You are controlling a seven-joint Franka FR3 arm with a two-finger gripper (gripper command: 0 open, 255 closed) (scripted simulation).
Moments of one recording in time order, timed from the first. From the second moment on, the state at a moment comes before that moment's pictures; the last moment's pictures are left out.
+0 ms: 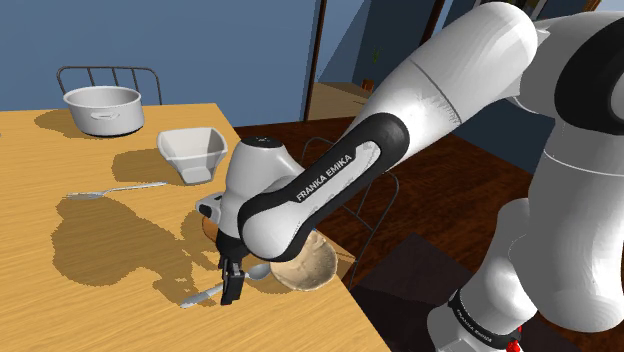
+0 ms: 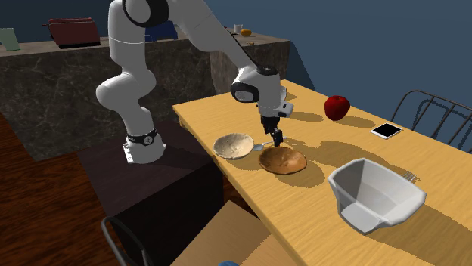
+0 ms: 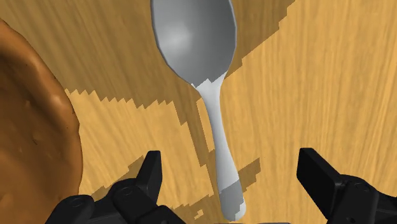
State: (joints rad) arm 0.50 0.29 0.24 -2.24 0.30 2.66 -0.69
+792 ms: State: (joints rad) arm 0.50 0.29 0.24 -2.24 0.30 2.66 -0.69
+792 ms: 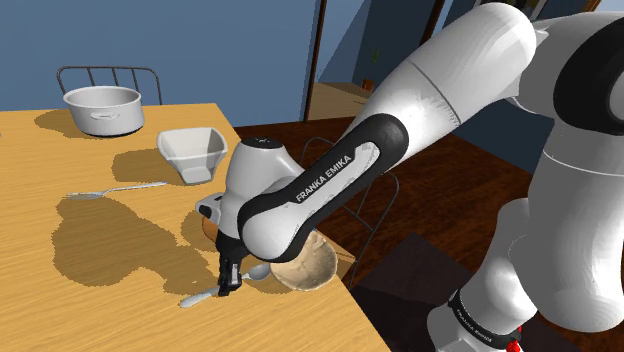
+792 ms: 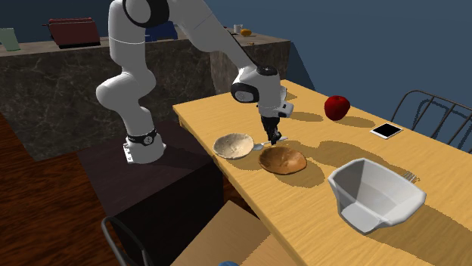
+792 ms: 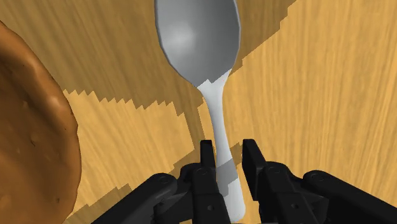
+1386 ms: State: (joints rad) arm 0.50 0.25 0.24 -2.24 0.29 2.62 -0.68
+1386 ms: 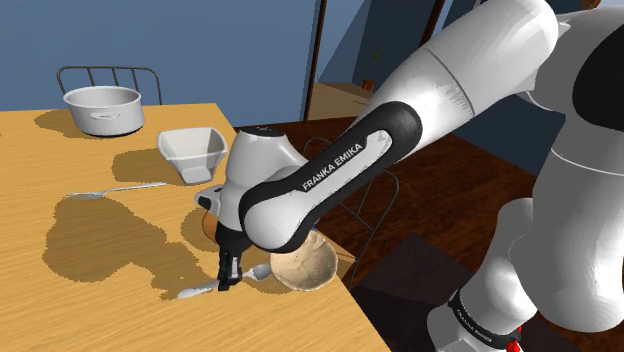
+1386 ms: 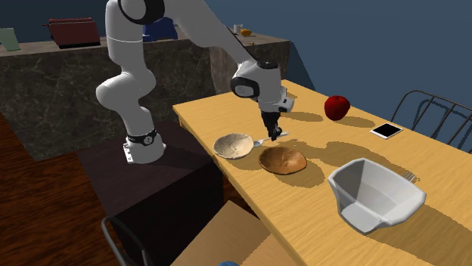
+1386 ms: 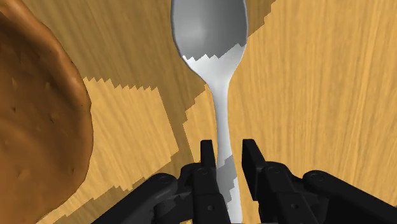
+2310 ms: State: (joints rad) arm 0.49 0.11 0.24 -2.20 0.28 2.44 -0.64
